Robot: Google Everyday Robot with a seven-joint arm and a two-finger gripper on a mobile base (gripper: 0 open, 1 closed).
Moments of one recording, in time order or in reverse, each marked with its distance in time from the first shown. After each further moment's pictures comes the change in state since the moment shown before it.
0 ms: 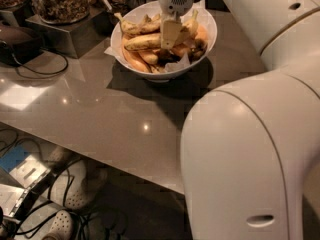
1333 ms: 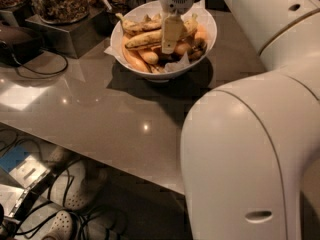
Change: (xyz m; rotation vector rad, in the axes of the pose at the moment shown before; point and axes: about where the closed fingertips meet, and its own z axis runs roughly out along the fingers) arm -0.002 -0.003 -0.002 0.002 -0.013 -0.003
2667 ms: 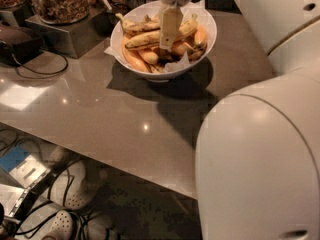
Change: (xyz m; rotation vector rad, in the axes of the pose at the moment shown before) arm -0.011 0.005 -0.024 0.045 -0.038 -0.026
